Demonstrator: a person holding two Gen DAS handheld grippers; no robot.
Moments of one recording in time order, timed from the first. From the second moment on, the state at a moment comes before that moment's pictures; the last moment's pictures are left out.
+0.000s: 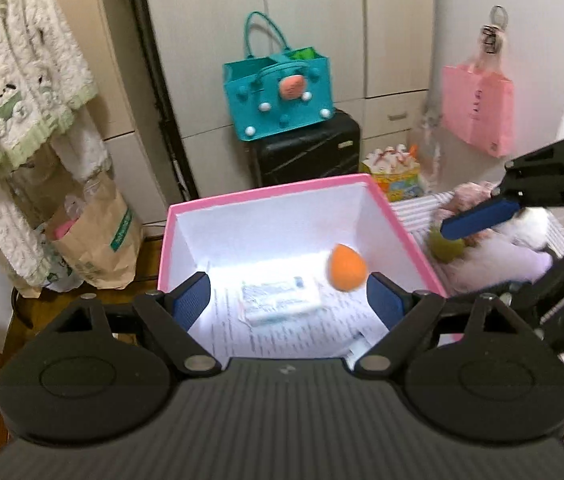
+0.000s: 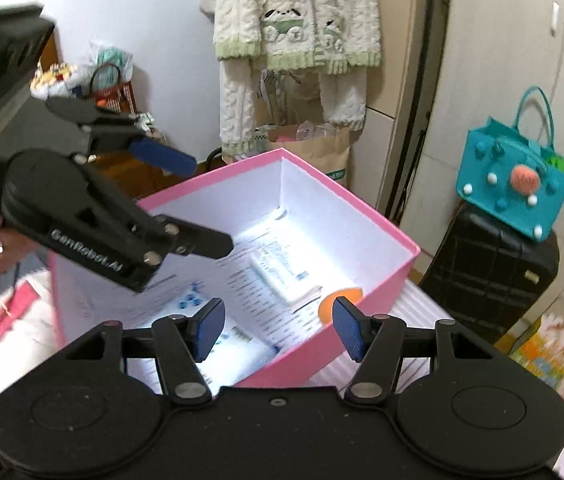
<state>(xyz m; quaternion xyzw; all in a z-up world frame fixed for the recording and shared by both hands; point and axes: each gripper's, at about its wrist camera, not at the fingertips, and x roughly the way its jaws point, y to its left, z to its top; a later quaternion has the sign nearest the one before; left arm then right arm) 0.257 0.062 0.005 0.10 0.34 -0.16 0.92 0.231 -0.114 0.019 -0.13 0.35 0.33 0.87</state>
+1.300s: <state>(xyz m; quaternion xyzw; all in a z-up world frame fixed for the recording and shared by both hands) 0.095 -0.007 0.064 0.13 0.38 -0.32 0.86 0.051 -0.238 0.043 -0.08 0.35 0.26 0.90</state>
